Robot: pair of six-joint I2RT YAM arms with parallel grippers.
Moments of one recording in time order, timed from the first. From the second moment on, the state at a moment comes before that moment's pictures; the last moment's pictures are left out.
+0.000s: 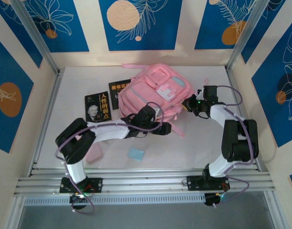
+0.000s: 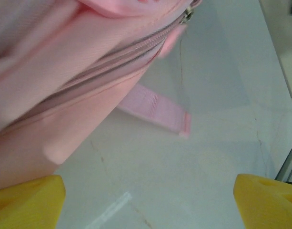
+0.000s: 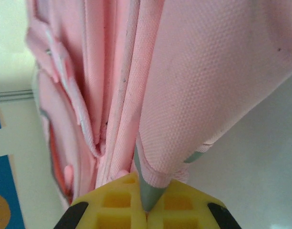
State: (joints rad) left arm -0.92 1.81 1.09 0.02 0.18 -0.68; right arm 0.01 1.56 0.92 -0.20 -0.57 0.82
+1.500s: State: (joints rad) left arm -0.89 1.98 1.43 -0.17 0.06 -0.38; right arm 0.09 1.36 0.86 -0.19 -0.51 1.11
